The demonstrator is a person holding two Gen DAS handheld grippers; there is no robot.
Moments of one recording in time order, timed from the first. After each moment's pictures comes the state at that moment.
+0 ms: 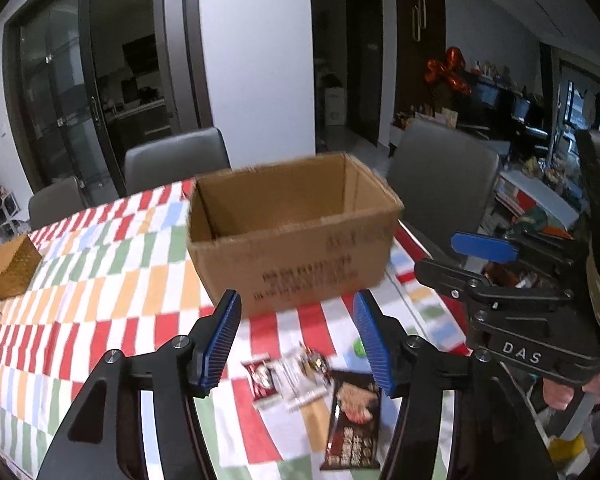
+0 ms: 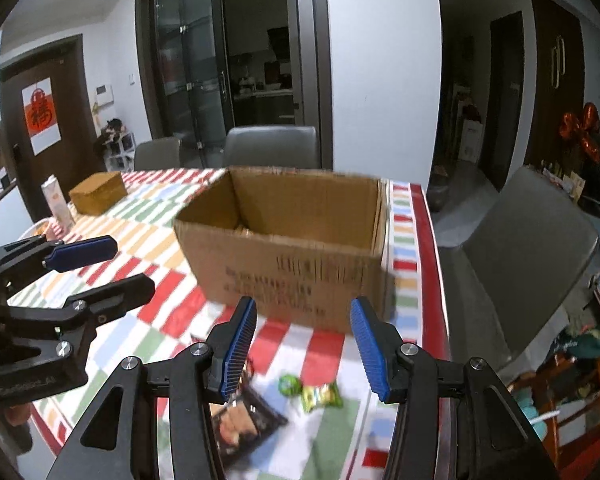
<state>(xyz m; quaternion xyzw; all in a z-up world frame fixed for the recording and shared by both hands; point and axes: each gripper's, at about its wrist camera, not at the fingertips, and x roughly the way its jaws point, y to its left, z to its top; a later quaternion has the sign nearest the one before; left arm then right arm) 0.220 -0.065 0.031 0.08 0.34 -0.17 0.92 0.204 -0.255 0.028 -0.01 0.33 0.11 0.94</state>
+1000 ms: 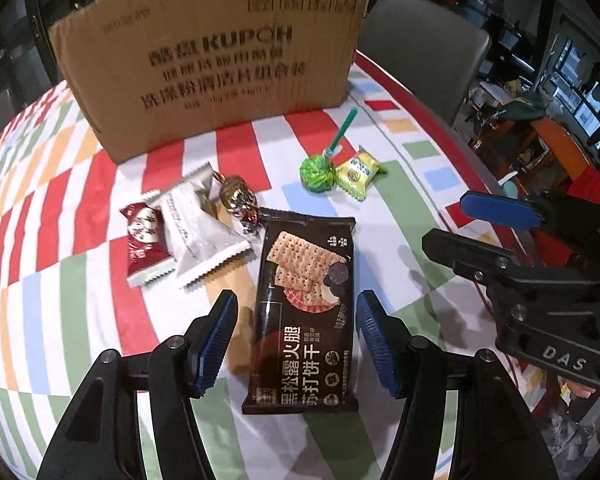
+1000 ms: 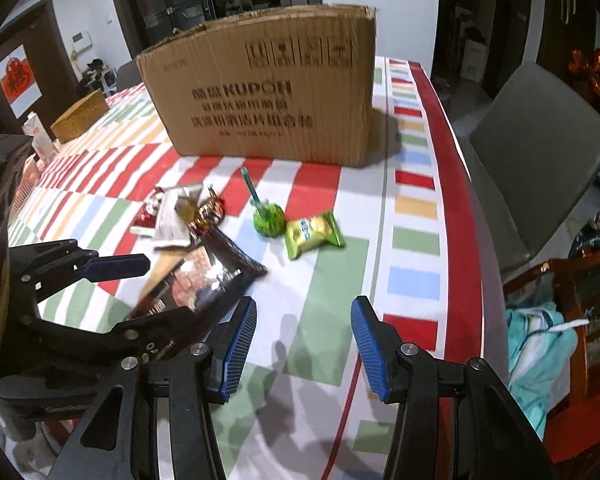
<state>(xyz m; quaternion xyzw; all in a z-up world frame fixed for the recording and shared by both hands) 0.213 -0.097 -0.116 0.09 0.52 -0.22 0.82 0.173 -0.270 -0.091 0.00 0.48 0.10 0.87</state>
